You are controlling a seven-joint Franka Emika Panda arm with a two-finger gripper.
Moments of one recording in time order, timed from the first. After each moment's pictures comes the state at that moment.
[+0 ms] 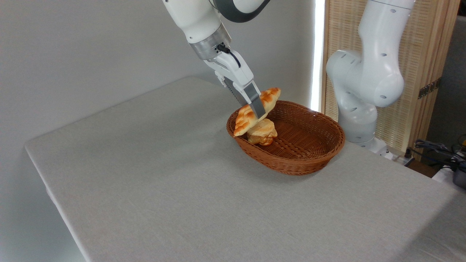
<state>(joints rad) -0.33 -0.33 -0.03 -2.18 -0.04 1.45 0.63</state>
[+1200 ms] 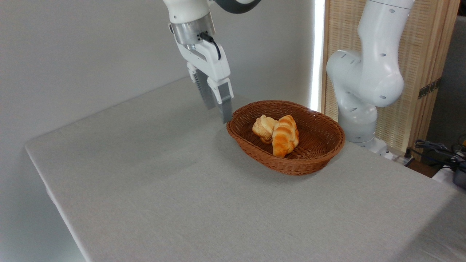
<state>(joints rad) -0.33 -0.31 0.01 -2.10 -0.04 1.73 0.63</state>
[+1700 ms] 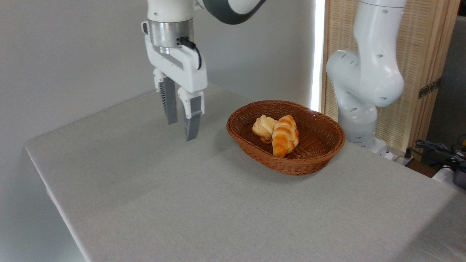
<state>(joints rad) -0.32 -0.18 0.09 -1.98 -0.04 1.93 0.63</state>
